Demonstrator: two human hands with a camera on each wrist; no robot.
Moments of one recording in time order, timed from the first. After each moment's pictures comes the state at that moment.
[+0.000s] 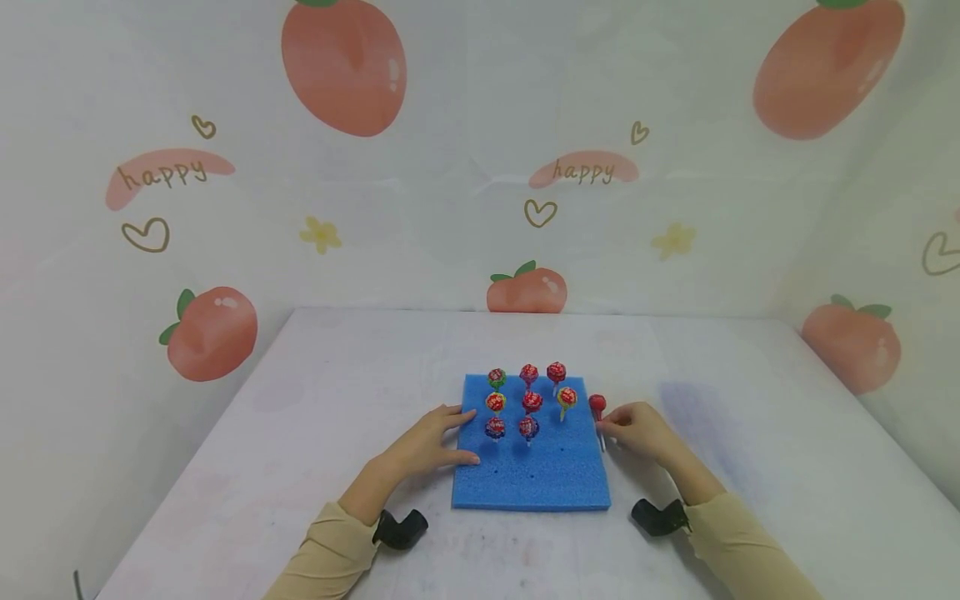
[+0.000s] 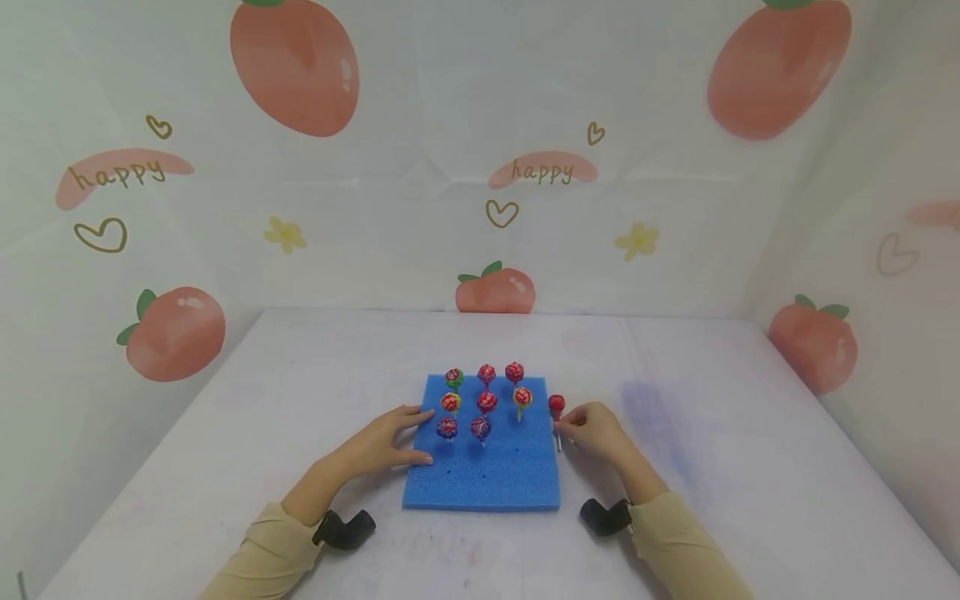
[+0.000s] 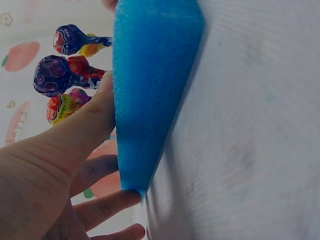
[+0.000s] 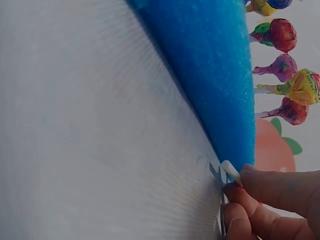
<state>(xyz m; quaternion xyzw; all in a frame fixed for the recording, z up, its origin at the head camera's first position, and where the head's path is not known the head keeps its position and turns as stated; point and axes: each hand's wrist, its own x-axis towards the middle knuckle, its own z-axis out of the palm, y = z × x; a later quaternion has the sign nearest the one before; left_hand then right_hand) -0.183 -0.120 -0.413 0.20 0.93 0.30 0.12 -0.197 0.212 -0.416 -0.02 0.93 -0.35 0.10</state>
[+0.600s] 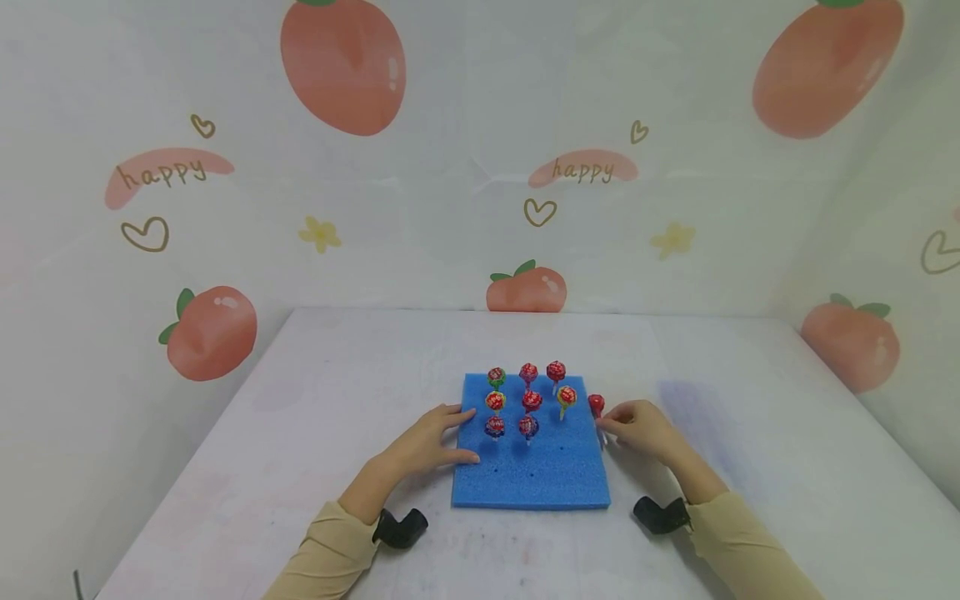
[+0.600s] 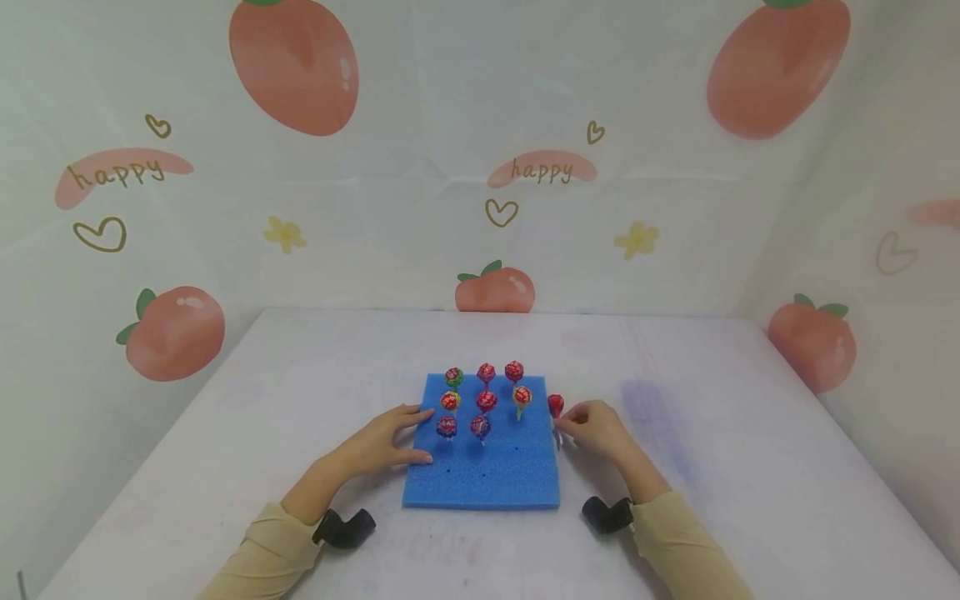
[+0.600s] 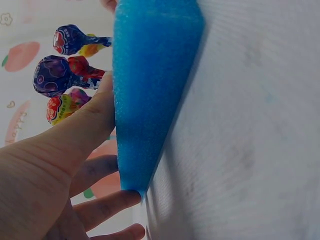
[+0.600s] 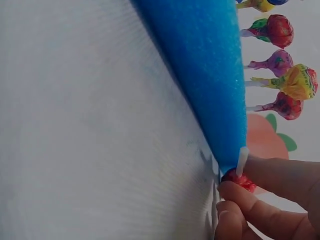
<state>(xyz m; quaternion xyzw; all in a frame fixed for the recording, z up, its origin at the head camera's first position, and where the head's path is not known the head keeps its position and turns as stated) -0.184 -0.120 -0.414 0.21 0.93 0.29 0.11 -0.194 0.215 -0.412 -0.02 0.93 -0.36 0.10</state>
